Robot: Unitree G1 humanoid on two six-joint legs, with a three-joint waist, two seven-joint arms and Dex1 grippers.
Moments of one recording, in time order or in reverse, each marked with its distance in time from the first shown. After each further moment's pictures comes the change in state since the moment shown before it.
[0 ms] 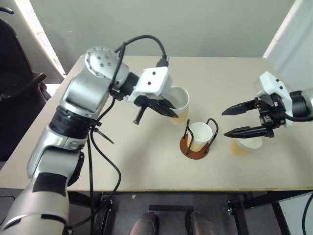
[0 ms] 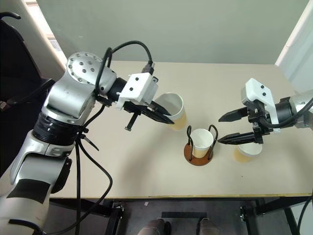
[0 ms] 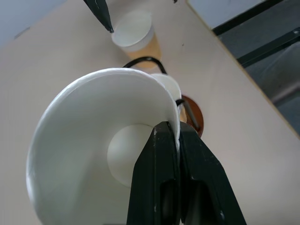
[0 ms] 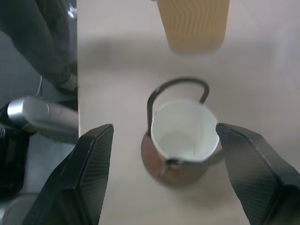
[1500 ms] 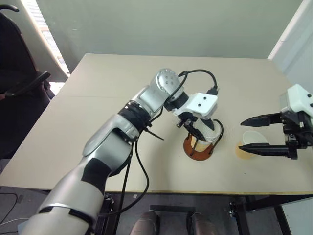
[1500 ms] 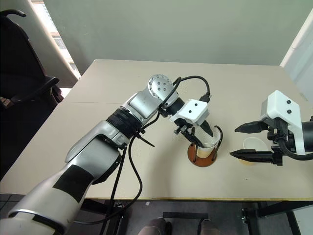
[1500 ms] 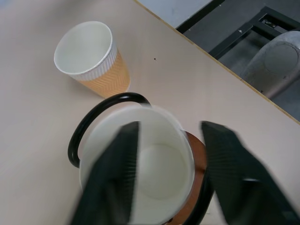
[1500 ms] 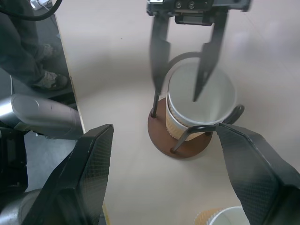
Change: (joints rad) left arm -0.179 -0.405 -0.259 0.623 0.062 -0.422 -0.003; right arm 0.395 -0.131 -0.453 -0.312 0.232 0.190 -0.207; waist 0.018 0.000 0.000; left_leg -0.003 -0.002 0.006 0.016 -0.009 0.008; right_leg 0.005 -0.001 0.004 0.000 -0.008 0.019
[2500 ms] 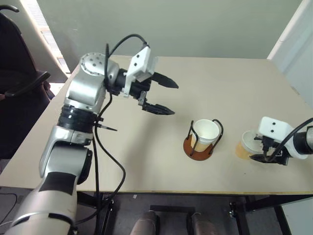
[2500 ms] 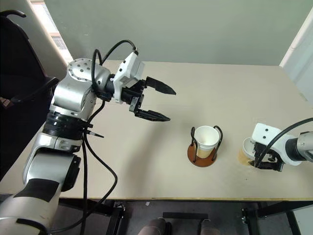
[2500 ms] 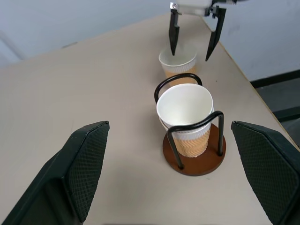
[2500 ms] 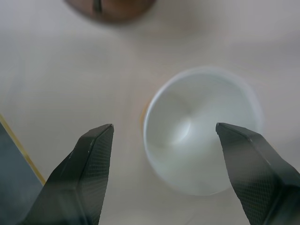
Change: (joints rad) left arm 0.240 0.350 0.427 -0.404 -0.120 0.417 0.059; right arm 0.126 -0.101 0.442 0.165 -0.486 -0.266 -0.160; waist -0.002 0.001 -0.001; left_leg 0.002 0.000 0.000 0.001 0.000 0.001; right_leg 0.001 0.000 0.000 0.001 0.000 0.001
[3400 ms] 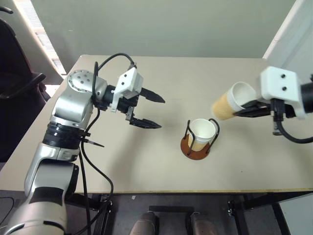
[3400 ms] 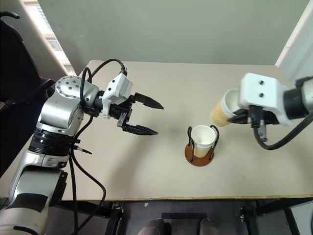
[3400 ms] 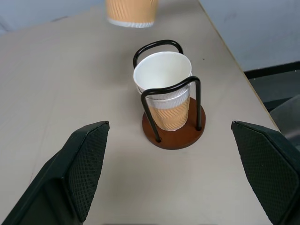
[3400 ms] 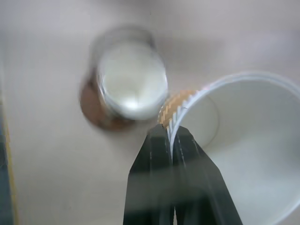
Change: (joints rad) left arm 0.151 0.099 0.018 -0.127 -0.019 0.015 -0.032; right arm -0.726 0.143 0.125 -0.065 0.081 0.047 0.319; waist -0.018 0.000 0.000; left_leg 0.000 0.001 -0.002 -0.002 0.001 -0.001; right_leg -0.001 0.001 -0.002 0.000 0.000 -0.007
